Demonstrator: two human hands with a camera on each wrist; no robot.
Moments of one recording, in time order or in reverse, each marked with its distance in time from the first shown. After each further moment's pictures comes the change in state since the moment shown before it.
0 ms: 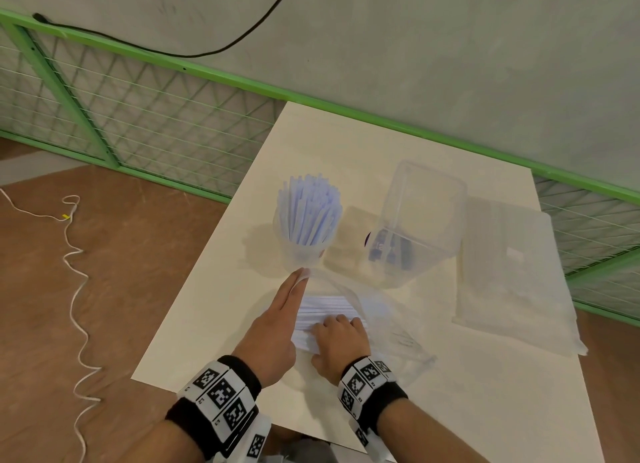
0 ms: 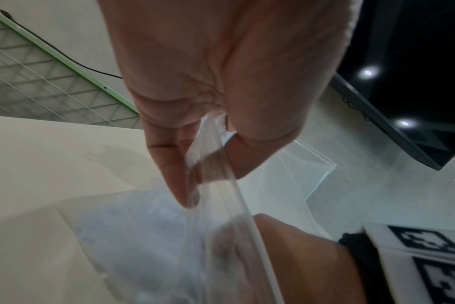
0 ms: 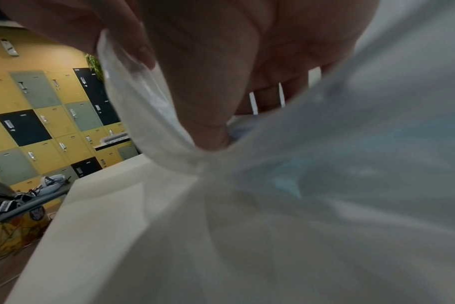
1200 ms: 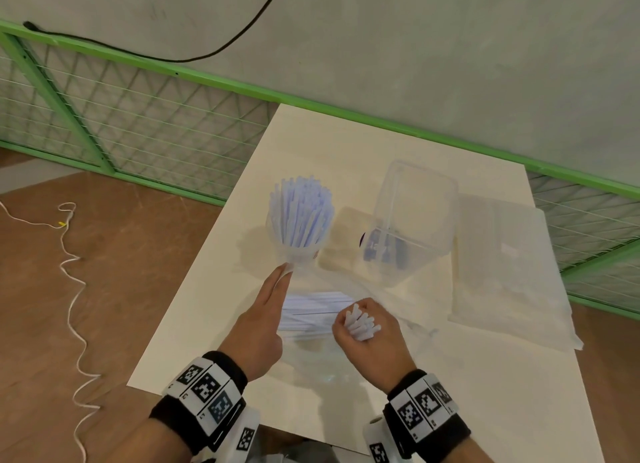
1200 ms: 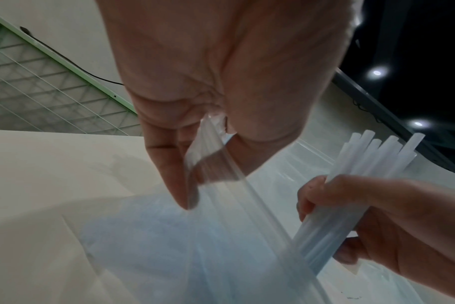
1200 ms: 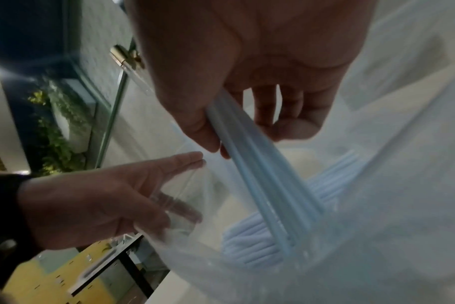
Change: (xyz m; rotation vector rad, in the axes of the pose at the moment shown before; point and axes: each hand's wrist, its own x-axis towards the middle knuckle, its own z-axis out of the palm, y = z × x) left_hand 0.002 -0.004 -0.012 0.013 0.027 -0.046; right_hand -0.051 0.030 -0.048 1.031 0.457 0.142
